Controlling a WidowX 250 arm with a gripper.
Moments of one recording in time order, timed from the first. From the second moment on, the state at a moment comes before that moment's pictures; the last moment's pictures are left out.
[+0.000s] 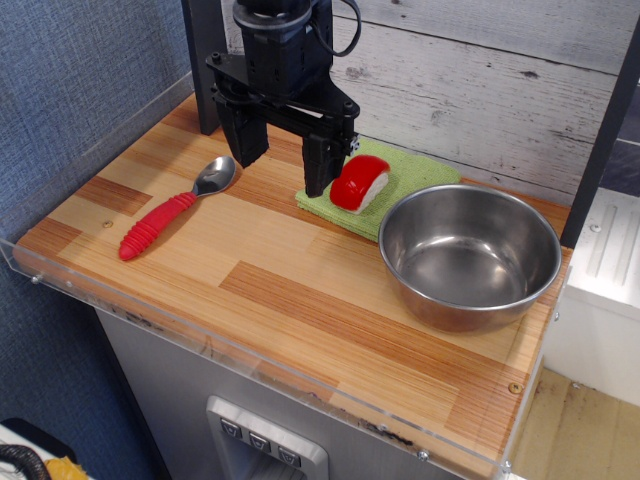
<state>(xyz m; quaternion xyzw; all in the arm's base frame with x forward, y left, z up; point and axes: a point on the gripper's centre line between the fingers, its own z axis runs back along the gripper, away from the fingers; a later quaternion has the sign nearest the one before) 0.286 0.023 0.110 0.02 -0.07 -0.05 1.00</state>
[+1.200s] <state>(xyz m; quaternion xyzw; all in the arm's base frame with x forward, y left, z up) 0.302 -0.045 0.041 -0.08 -0.10 -0.09 0.99</state>
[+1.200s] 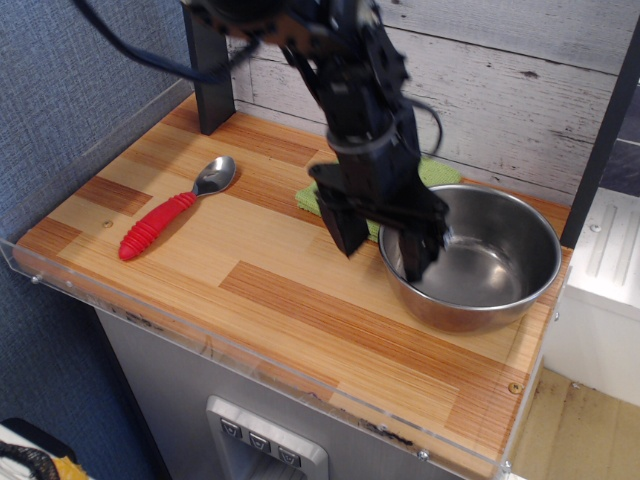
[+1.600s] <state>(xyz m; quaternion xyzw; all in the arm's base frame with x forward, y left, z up) 0.309 -0.050 0.022 -0.06 -0.09 -0.12 0.99</state>
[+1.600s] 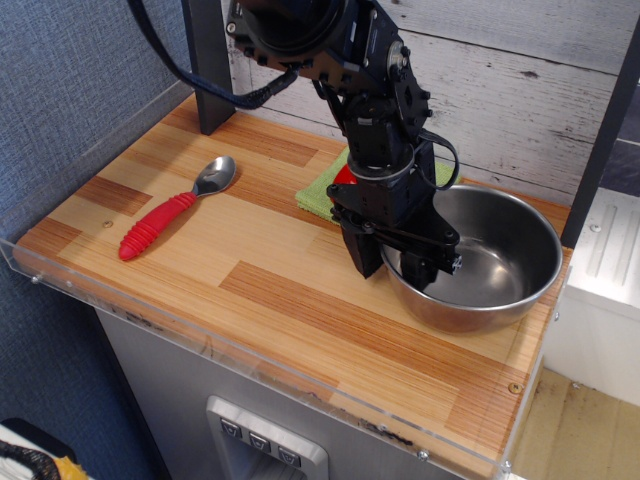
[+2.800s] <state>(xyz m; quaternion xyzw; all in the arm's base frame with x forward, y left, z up) 0.276 0.026 0.092 -0.09 -0.15 -0.06 0.98</state>
